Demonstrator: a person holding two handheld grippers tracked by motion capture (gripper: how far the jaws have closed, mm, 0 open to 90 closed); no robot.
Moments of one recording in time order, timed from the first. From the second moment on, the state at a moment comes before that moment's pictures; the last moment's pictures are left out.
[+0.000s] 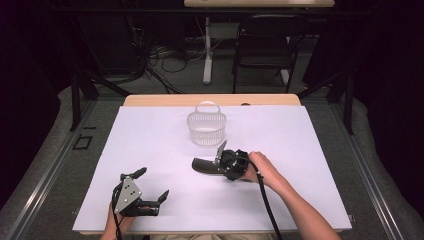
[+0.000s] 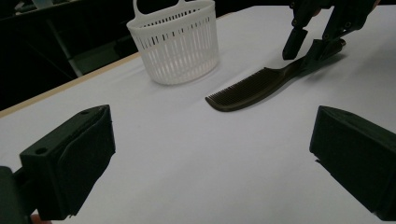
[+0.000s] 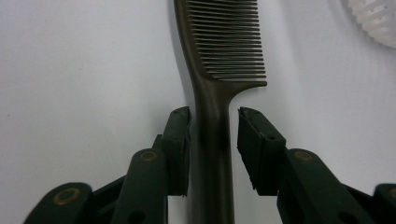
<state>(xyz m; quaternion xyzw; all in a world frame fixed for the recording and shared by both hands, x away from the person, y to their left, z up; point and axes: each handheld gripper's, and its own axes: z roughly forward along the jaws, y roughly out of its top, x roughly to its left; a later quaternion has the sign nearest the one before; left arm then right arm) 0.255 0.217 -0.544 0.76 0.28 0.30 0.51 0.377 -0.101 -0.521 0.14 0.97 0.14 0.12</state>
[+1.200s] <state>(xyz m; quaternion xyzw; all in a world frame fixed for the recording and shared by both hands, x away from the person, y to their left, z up) 0.256 0.218 -0.545 0.76 0.28 0.30 0.51 0.383 -0.098 -0.523 0.15 0.97 0.14 0.11</state>
